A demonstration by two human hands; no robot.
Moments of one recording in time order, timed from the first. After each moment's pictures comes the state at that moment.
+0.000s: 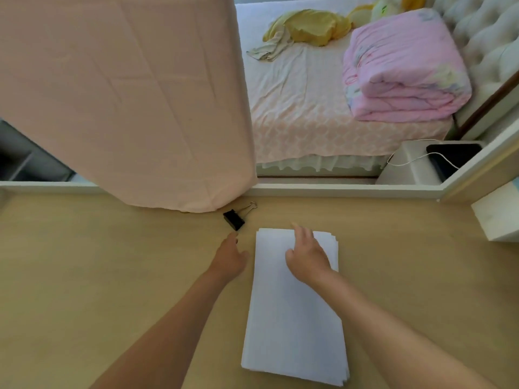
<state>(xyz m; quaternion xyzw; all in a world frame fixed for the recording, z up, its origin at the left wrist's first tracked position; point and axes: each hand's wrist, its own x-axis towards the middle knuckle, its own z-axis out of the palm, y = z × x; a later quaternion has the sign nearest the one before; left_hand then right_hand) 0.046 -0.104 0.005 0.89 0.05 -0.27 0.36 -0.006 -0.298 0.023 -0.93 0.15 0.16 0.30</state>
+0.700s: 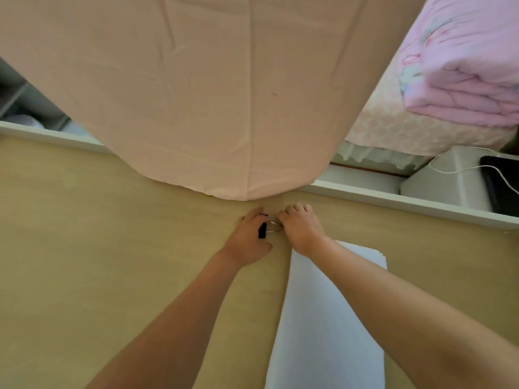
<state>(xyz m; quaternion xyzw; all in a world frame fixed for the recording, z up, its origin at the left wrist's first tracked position) 0.129 -0.056 -0.052 0.91 -0.10 -0.22 0.35 0.143 -0.229 -0.052 -0.97 -0.16 0.17 -0.07</state>
